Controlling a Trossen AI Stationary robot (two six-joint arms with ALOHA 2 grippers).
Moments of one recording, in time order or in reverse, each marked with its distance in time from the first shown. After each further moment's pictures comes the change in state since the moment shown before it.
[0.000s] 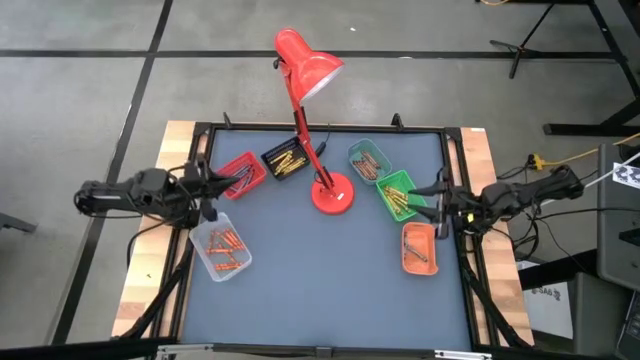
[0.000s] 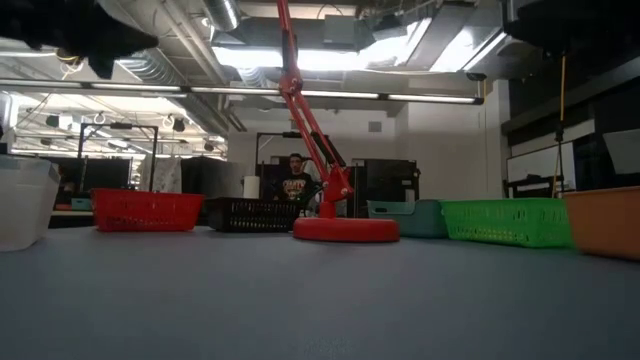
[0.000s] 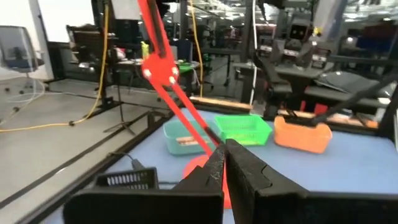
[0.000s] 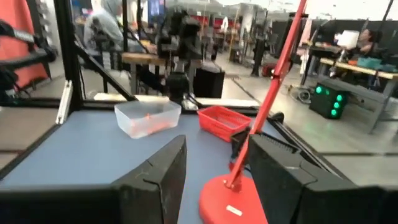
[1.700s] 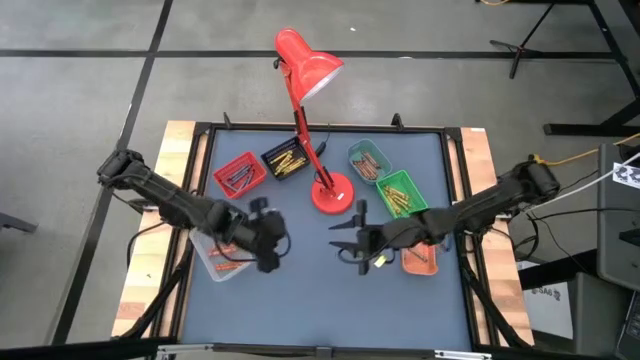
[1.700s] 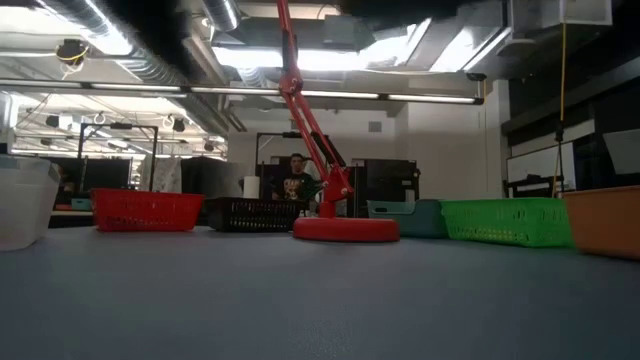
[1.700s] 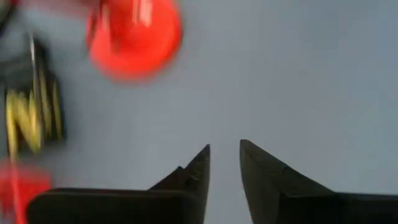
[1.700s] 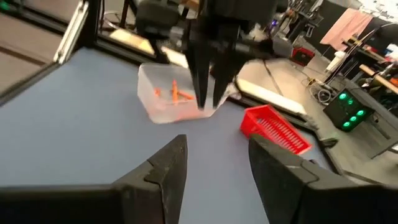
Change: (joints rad) left arm -0.362 1.337 0.775 -0.559 -0.041 -0.539; right arm 0.000 1.174 0.490 0.450 -0.077 -0.217
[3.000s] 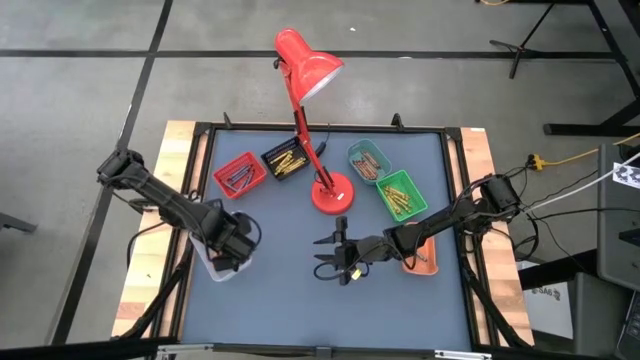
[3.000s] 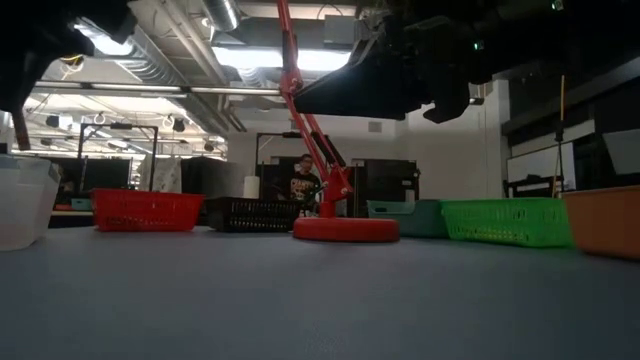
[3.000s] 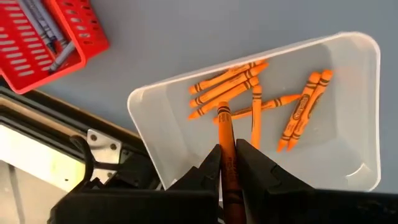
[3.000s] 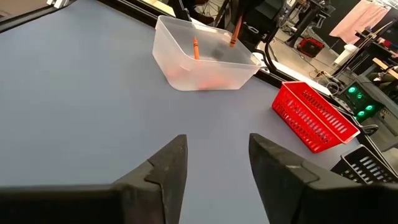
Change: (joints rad) left arm -0.048 -0.001 0.002 -0.621 0.363 -0.263; right arm 0.000 0.326 0.000 0.270 0.000 -0.027
